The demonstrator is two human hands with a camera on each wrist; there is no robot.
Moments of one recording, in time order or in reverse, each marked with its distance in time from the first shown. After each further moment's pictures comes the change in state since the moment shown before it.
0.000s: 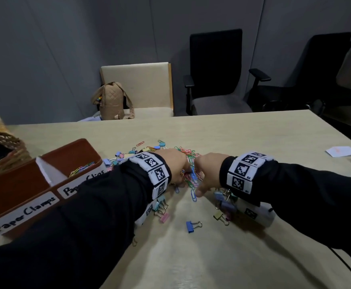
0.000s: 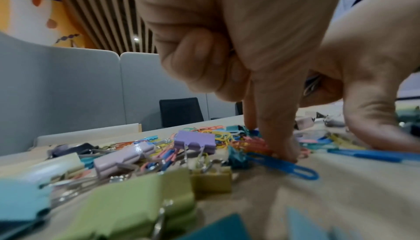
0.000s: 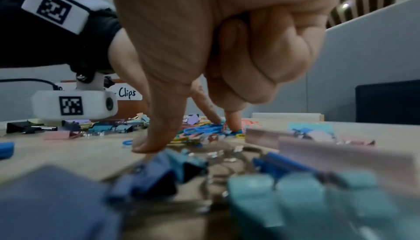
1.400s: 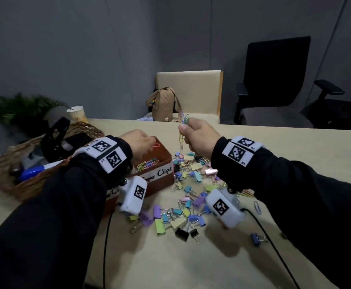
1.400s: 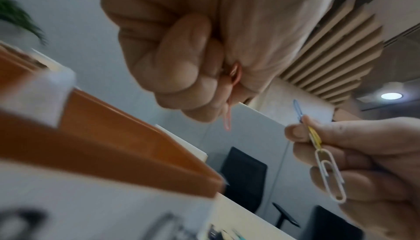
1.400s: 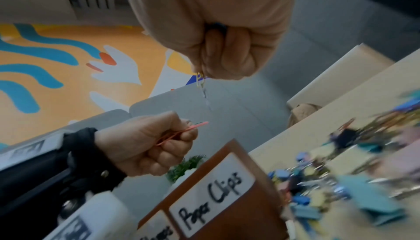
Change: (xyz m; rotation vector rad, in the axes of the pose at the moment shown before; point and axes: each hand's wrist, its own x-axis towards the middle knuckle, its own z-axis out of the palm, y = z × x) left_hand -0.133 -0.157 -0.008 -0.865 0.305 -0.780; right_hand 0.045 -0.154 -0.075 1.128 0.362 -0.314
